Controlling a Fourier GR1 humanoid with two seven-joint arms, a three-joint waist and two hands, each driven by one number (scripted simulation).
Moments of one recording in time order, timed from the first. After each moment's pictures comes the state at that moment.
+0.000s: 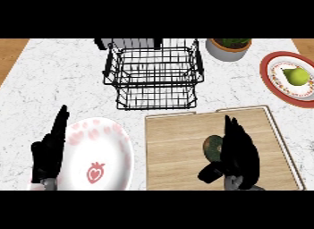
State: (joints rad) left arm 0.05 0.17 -0.06 -1.49 -0.05 0.23 0.03; right arm -0.05 -0.01 0.39 -1.77 1.03 0.20 1.11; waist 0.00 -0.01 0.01
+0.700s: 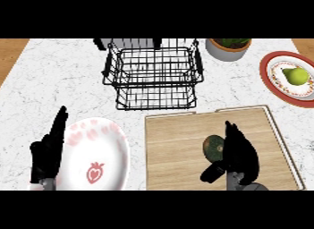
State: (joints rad) left arm 0.05 0.17 -0.05 -1.47 -0.05 0.21 0.02; right arm -0.04 -0.01 0.33 -1.68 0.96 0.20 1.07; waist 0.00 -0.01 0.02
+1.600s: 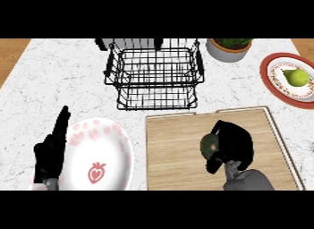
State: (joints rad) left arm 0.05 0.15 -0.05 -1.47 -0.07 0.22 0.00; right arm -0.14 -0.08 0.35 -1.53 1.04 0.18 0.89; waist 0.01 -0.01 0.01
